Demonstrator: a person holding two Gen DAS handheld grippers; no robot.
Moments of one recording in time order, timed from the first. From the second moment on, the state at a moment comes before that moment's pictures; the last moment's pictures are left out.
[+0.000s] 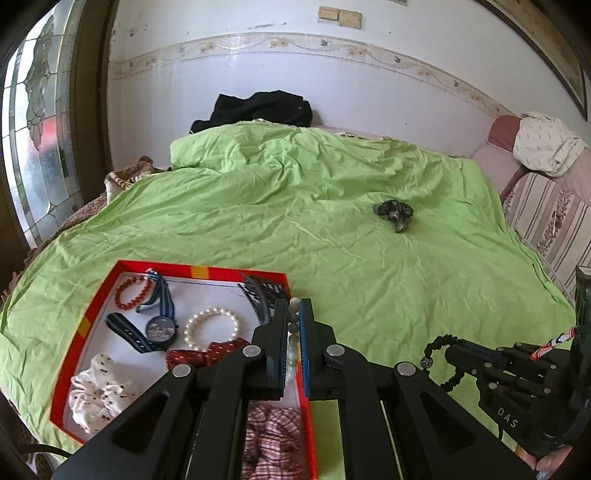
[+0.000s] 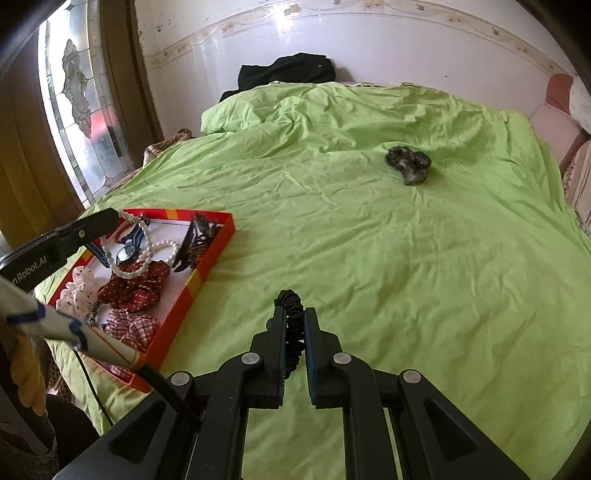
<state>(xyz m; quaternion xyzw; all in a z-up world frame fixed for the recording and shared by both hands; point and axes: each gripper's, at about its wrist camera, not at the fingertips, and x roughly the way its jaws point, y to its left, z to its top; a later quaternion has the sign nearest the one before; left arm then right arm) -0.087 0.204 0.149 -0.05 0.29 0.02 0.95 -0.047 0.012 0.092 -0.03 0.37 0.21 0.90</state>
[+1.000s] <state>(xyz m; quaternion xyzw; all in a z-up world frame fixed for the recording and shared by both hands) -0.102 0.317 0.164 -0.14 0.28 0.11 0.94 -0.060 0.090 0.101 -0.07 0.37 0.27 0.89</state>
